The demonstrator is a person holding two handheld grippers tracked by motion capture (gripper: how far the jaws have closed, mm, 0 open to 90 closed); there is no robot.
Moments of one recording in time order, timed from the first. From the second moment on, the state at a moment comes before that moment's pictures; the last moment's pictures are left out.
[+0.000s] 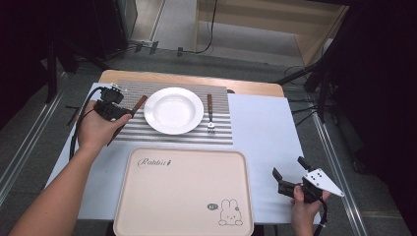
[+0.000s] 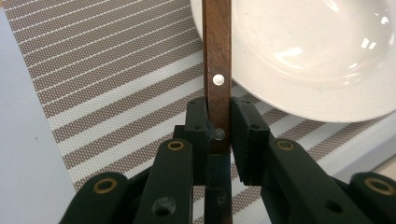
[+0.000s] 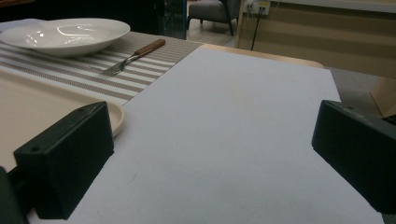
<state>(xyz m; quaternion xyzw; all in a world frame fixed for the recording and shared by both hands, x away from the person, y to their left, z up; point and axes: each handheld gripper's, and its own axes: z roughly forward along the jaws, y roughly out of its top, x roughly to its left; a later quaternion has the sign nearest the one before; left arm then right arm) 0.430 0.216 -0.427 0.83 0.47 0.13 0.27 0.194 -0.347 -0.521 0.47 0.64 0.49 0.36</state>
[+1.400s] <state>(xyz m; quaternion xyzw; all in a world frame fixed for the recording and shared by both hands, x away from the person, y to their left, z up) 0.333 0.184 -0.414 0.85 0.40 0.12 0.33 0.194 -0.347 -0.521 0.46 0.64 0.49 0.36</state>
